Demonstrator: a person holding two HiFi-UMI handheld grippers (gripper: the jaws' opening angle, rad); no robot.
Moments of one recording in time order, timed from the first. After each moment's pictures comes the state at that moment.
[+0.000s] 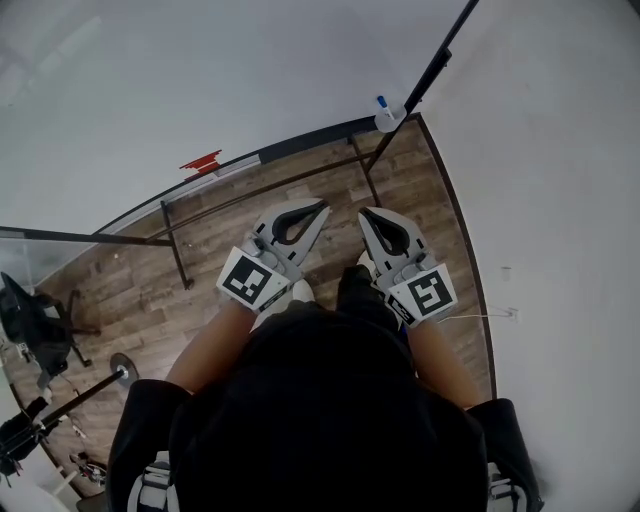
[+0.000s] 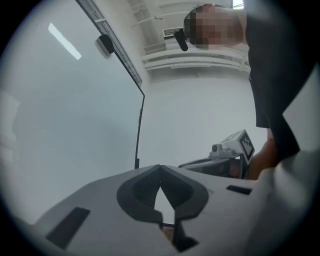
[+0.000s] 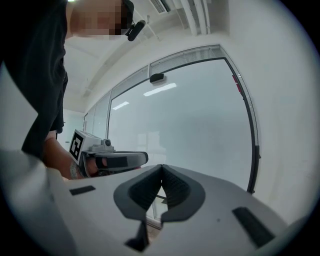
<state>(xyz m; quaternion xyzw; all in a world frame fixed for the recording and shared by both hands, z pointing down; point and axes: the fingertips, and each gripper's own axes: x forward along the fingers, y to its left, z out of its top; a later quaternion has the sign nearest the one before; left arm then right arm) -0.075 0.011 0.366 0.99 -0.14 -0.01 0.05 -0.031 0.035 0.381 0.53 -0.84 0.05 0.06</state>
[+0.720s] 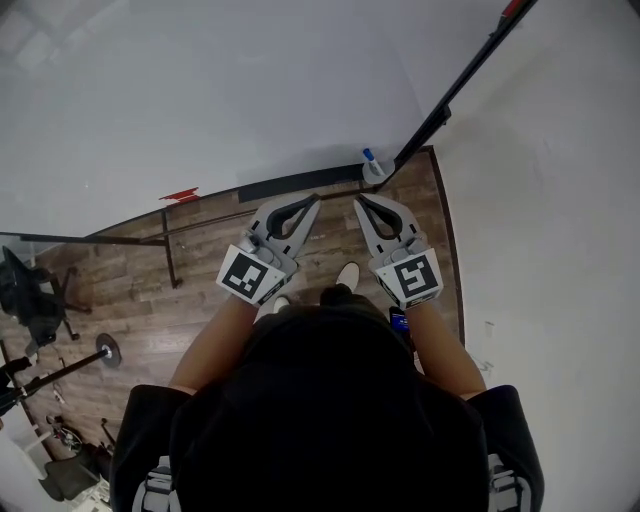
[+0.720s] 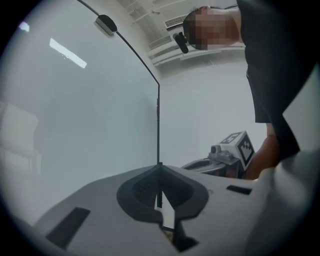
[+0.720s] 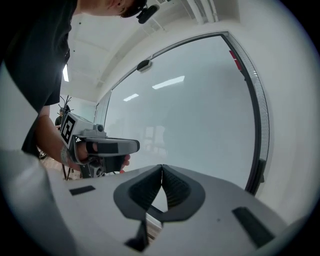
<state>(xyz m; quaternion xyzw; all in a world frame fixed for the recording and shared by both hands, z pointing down) 0.054 -0.124 0.383 0.97 -0.24 -0.01 0.03 0.112 -0.120 0.407 0.48 -0.87 0.01 0.12</state>
